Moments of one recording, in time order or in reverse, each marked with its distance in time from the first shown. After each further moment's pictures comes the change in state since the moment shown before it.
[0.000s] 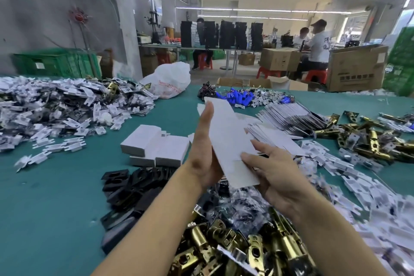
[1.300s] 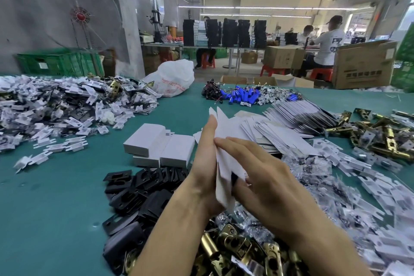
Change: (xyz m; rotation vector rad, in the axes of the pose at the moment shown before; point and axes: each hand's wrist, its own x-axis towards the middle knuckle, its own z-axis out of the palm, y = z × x) left_hand -0.021 -0.009 -0.012 -0.127 -0.020 -0.163; right_hand -0.027 0.008 0.016 -1.314 -0.248 -0.868
